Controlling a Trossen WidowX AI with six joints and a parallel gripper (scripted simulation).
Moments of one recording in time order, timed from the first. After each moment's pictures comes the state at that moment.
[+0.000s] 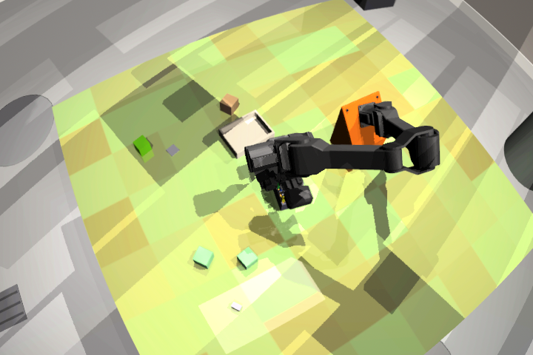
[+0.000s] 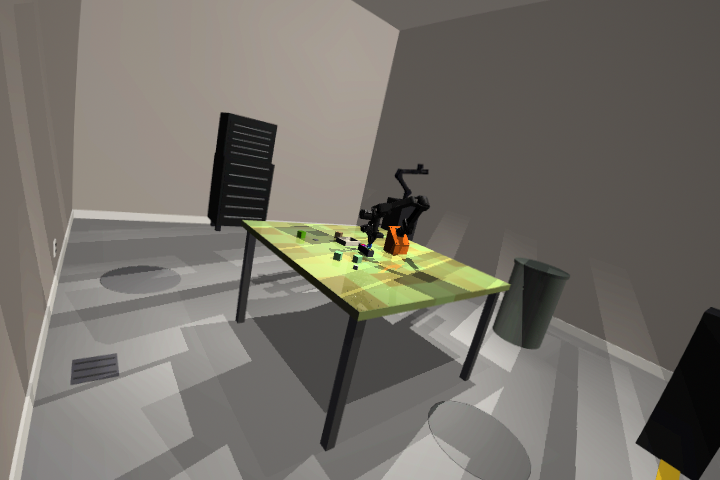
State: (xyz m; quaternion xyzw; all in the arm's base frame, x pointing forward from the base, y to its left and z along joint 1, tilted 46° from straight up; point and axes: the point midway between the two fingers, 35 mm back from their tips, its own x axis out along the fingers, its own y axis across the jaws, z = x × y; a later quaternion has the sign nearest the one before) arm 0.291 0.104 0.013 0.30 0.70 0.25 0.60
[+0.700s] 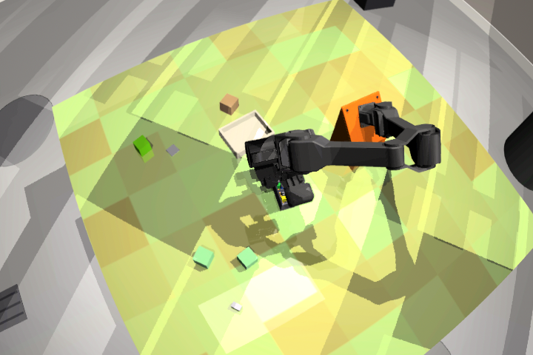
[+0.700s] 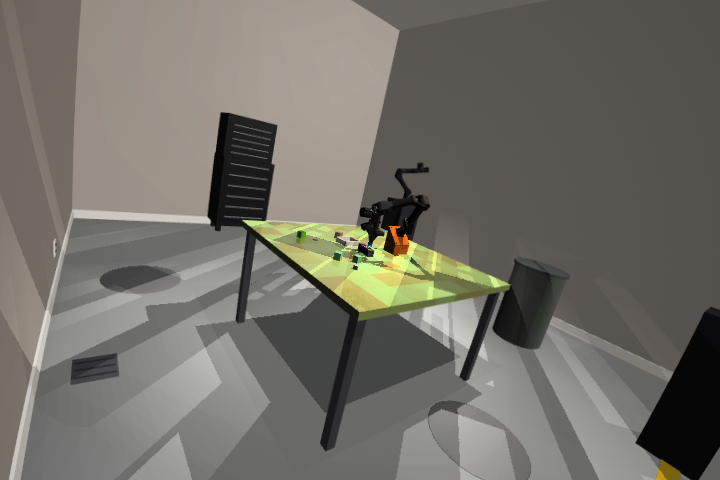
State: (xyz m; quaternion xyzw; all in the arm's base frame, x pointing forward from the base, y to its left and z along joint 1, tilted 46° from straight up) arm 0.291 0.095 0.022 0.30 0.70 0.25 0.60
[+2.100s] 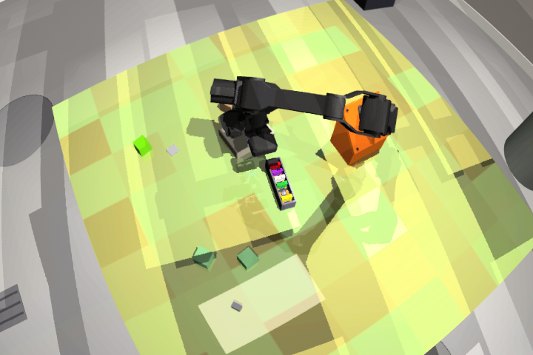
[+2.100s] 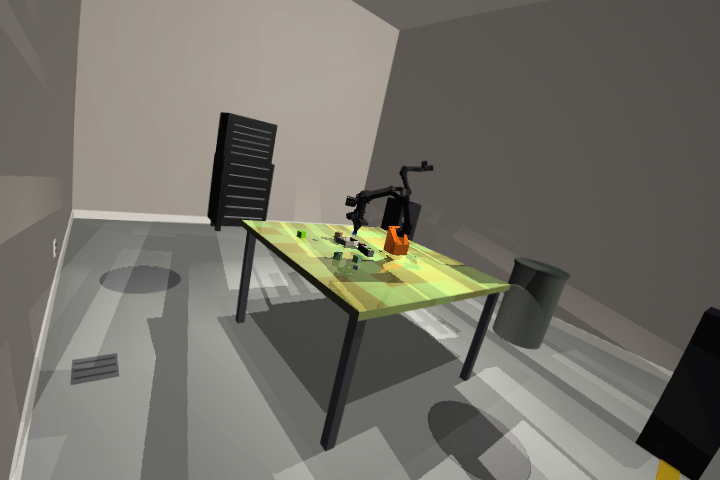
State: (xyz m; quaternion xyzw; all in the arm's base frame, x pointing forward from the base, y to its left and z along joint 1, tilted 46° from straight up) arm 0.325 -0.022 -0.063 0.29 0.70 0.24 0.61
